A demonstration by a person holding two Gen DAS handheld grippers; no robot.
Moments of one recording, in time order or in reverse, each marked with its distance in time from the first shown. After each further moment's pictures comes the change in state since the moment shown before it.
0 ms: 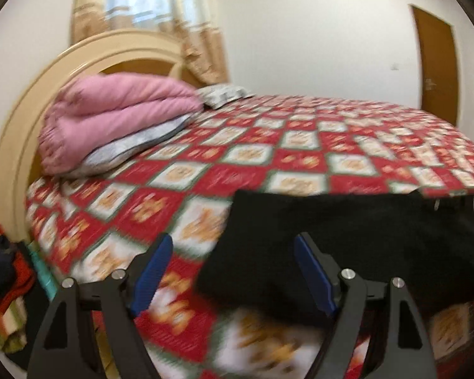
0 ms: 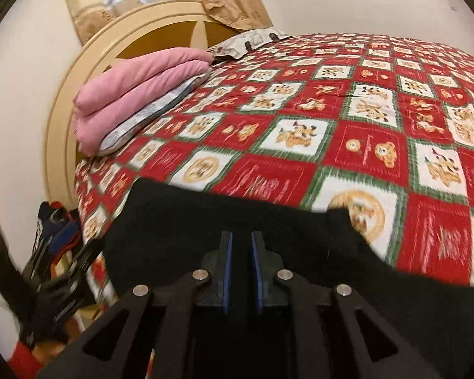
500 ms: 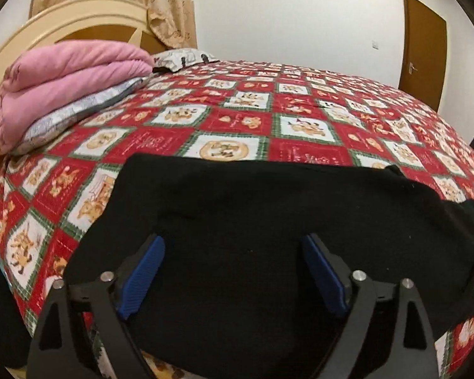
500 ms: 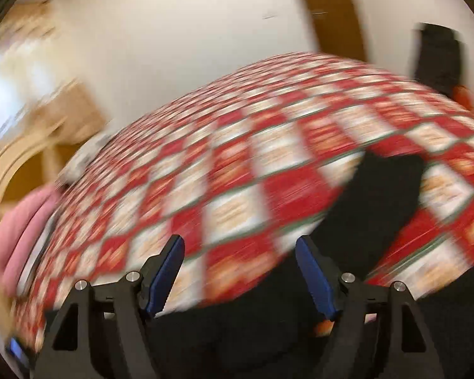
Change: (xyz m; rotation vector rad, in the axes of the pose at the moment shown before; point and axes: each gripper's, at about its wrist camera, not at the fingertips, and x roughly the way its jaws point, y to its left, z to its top) left arm 0.051 -0.052 -0.007 -0.031 0.185 -0.110; right arm -0.238 -0.243 -0.020 0.527 -0.317 -0.587
